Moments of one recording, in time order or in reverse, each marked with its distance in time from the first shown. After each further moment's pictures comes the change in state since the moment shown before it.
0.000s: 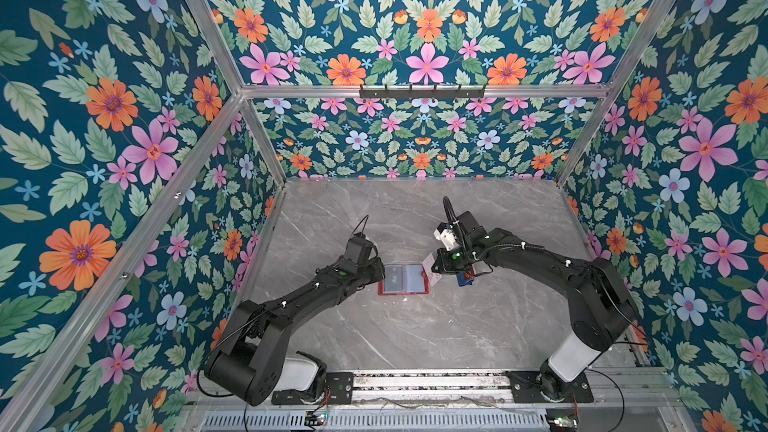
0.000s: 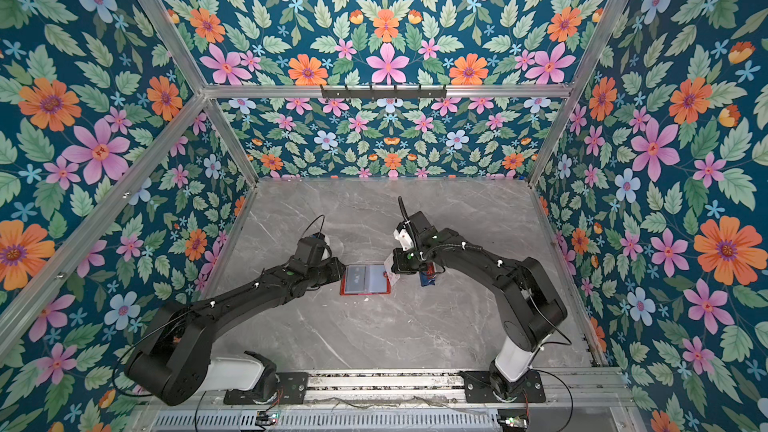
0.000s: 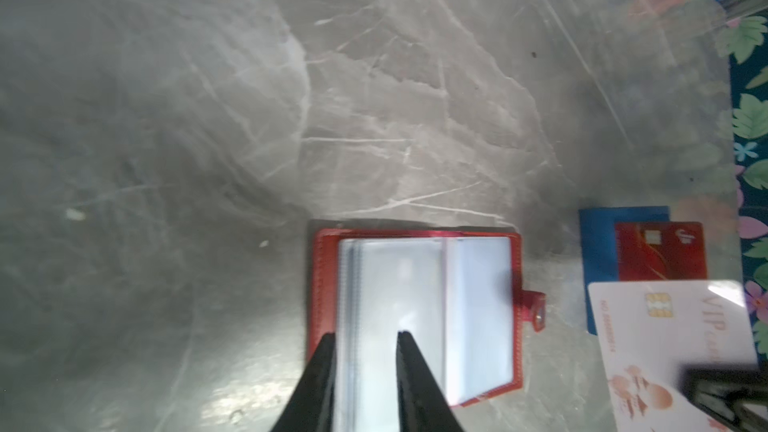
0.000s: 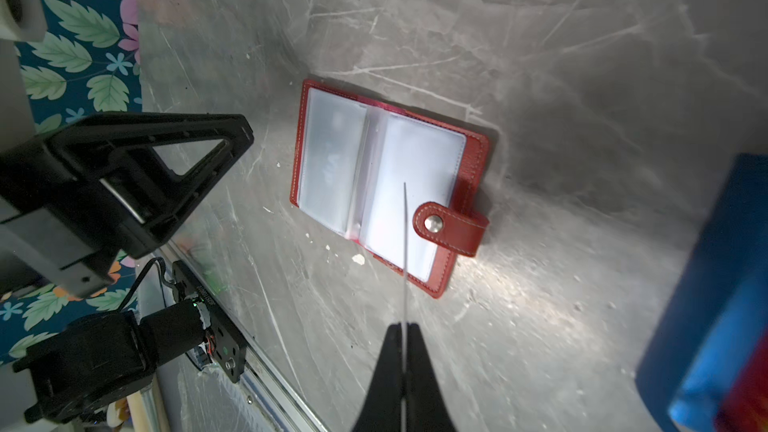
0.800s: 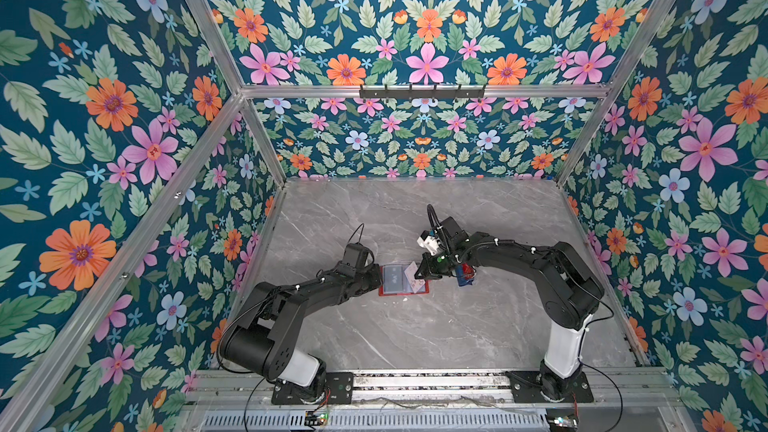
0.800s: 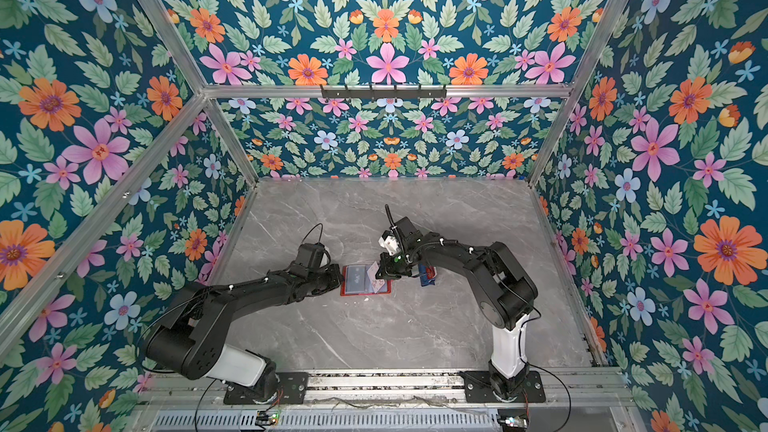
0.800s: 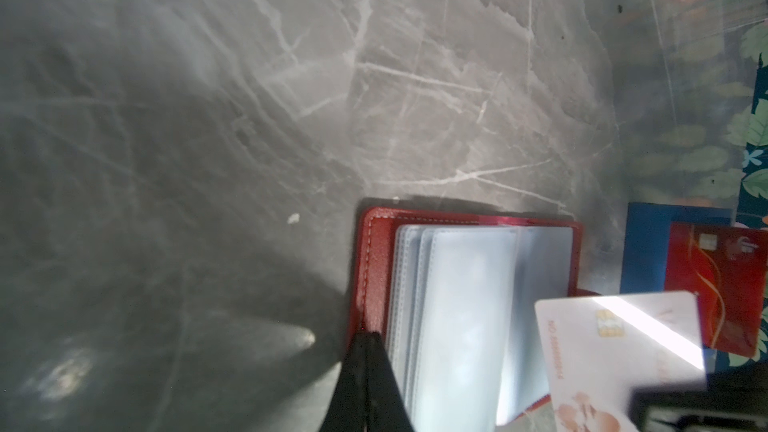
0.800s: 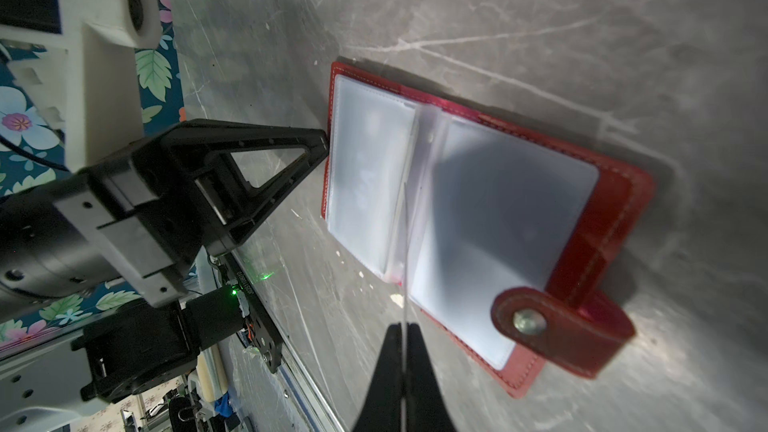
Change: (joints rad) left arm 0.039 0.128 -0.057 0.126 0.108 -0.056; right arm 0.039 0.189 0.053 0.139 -0.157 0.058
